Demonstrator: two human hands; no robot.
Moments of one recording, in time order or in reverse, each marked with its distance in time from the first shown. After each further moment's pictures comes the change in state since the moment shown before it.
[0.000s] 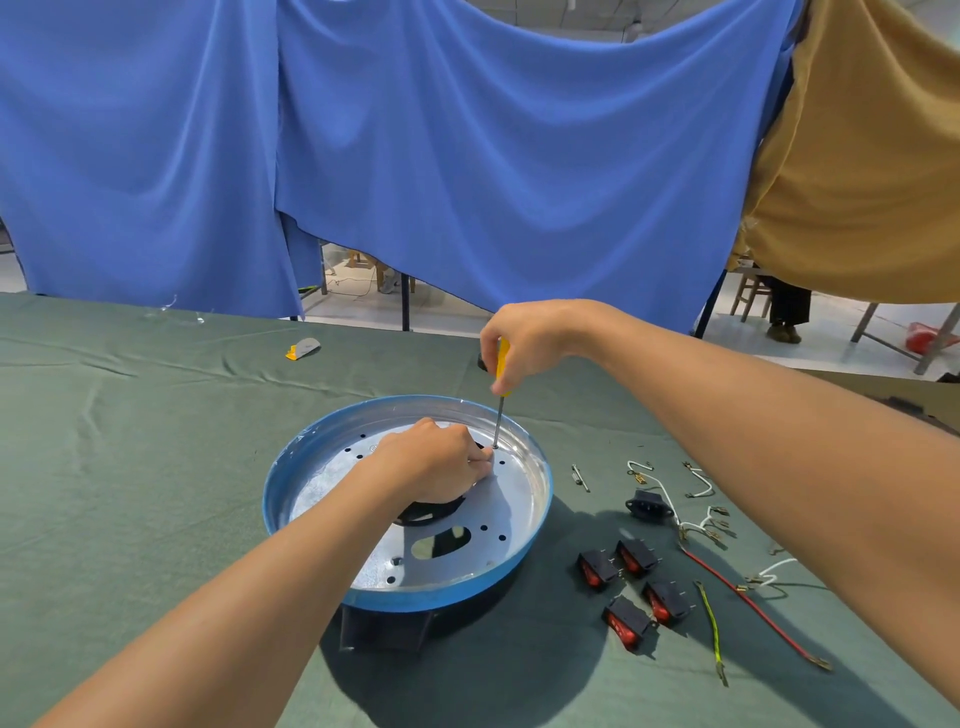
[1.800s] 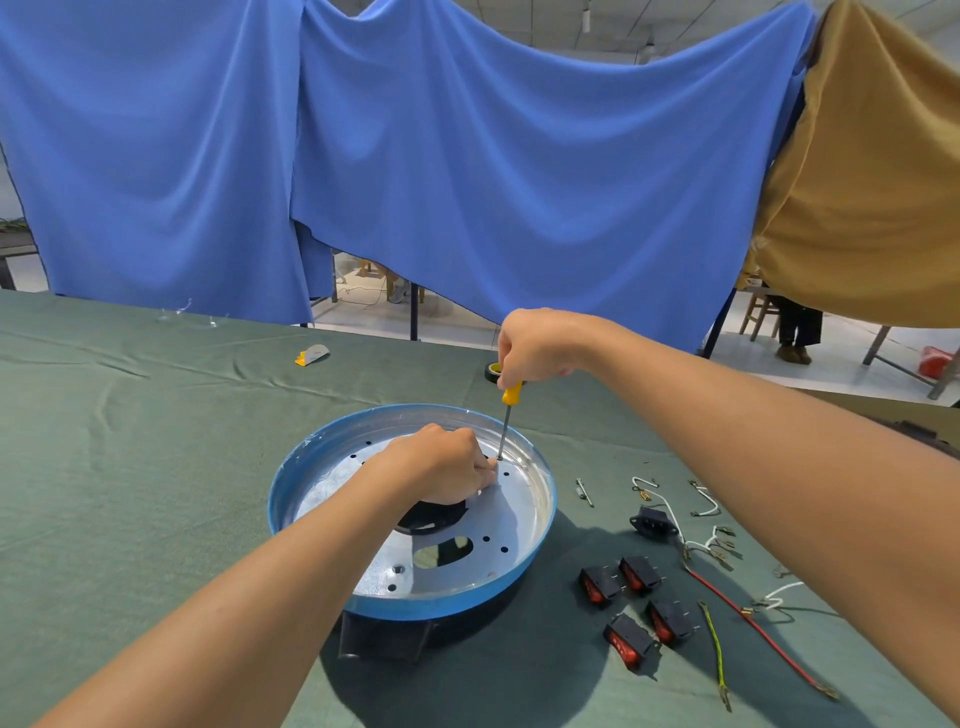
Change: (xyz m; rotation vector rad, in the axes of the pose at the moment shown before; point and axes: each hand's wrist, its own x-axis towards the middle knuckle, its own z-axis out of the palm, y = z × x) left_hand 0.001 0.004 -0.007 -0.072 -0.024 -0.068; right_hand 0.001 -0.006 0.003 0.033 0.099 0.122
